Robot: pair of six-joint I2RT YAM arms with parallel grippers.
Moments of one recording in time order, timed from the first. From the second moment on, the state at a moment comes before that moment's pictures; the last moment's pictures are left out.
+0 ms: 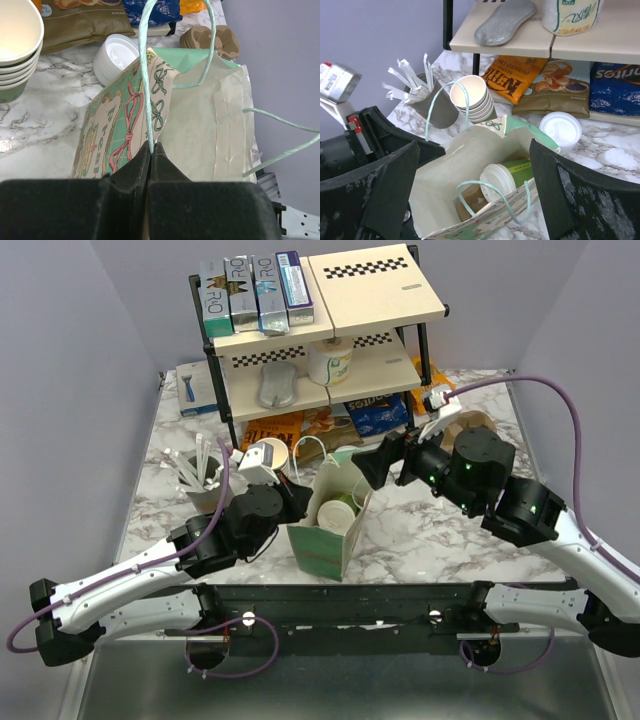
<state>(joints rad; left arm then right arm) -1.11 0.85 0.89 -0.43 -0.59 -0.91 0.99 1.01 1.32 -0.48 0.30 0.34</state>
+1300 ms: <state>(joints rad) -1.11 0.80 0.95 -0.46 -0.61 -0.80 0.99 1.02 1.32 -0.68 0.30 0.41</state>
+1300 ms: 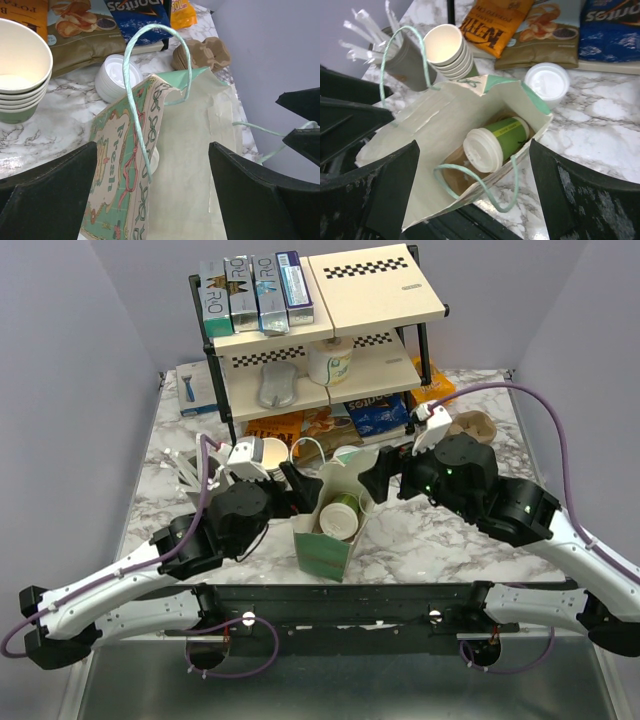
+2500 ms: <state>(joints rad) -0.40 0.99 1.22 -0.82 -0.72 -0.72 0.88 0.97 1.15 -0.61 0.39 0.36</state>
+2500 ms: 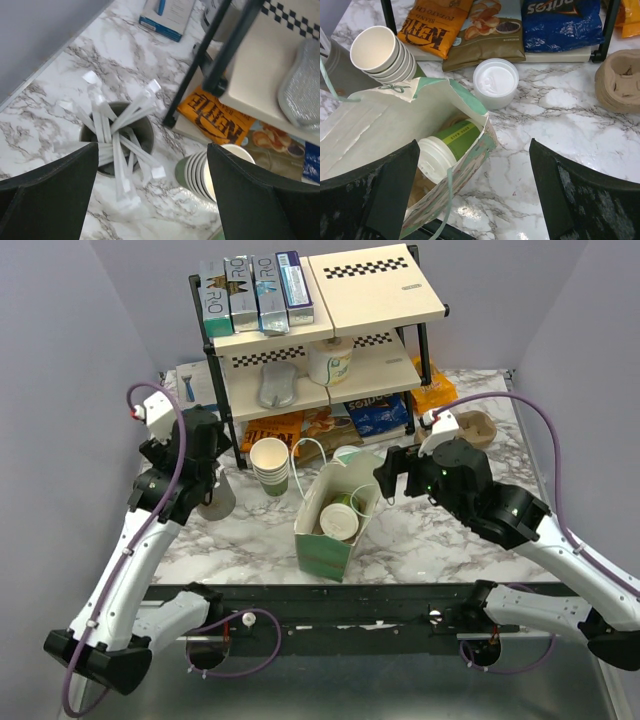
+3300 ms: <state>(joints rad) -0.01 1.12 1.10 -0.65 -0.48 -0.71 0.88 0.97 1.10 -0.59 0.40 0.35</state>
